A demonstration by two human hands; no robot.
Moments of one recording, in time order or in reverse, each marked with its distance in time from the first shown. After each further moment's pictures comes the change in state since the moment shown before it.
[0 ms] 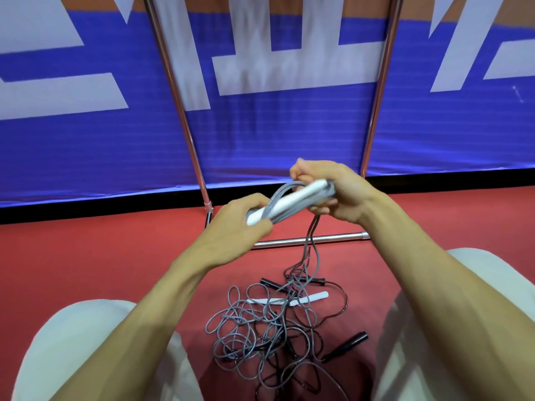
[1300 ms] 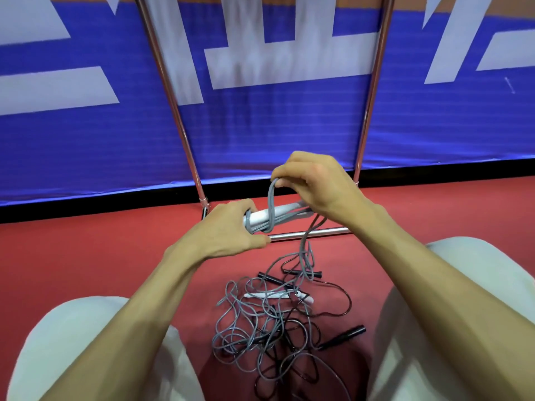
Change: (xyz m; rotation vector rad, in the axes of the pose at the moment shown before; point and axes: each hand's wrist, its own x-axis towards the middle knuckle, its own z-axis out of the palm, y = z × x) left_hand 0.007 -0.015 -0.003 0.460 -0.068 -0.142; right_hand 0.005 0.018 0.009 -1.248 0.300 -0.697
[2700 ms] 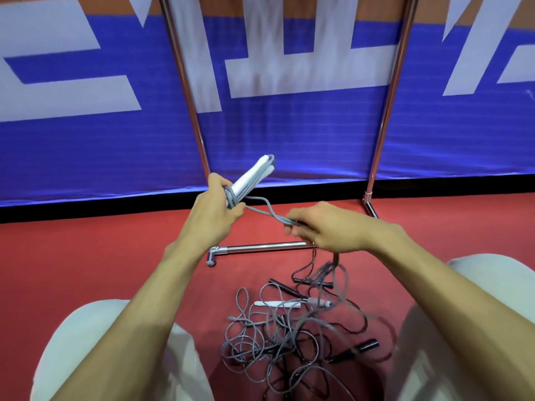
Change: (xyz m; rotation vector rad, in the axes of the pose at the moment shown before) left_hand 0.007 -0.033 -0.021 -0.140 0.371 -0.126; right_hand -0.008 -0.017 0.008 0.063 -0.673 0.136
